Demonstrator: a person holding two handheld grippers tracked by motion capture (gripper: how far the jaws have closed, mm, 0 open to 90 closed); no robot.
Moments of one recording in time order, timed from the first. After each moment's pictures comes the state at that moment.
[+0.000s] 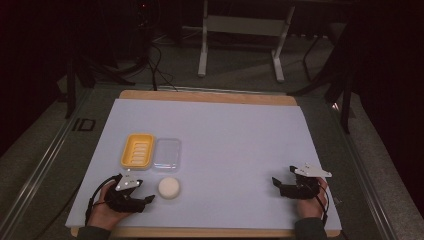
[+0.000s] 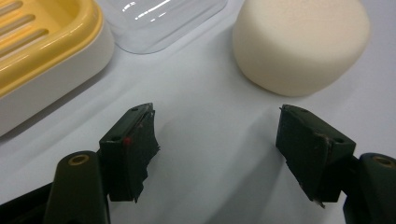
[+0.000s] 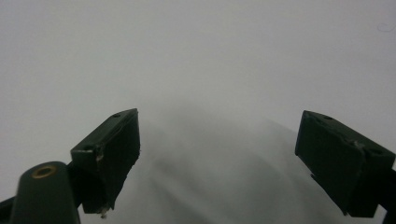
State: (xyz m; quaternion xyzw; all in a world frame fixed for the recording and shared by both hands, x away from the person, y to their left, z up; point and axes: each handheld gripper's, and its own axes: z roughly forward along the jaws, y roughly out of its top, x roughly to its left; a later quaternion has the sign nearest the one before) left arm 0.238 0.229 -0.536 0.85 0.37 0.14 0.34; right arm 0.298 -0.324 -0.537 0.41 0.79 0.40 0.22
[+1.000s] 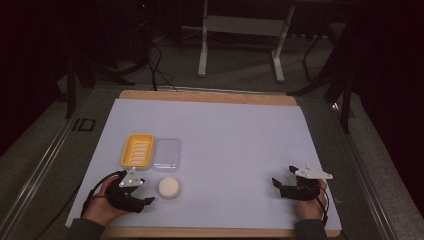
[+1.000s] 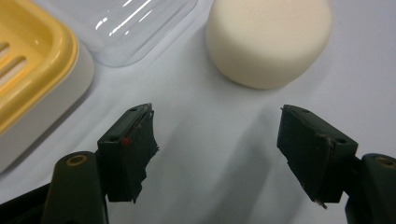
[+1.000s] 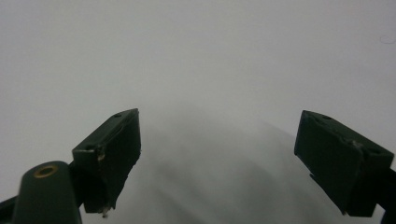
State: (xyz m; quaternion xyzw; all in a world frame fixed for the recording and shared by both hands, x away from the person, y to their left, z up) left arm 0.247 0.223 -0.517 0.90 0.30 0.11 0.30; right arm 0.294 -0.324 -0.536 0.40 0.79 0.41 0.22
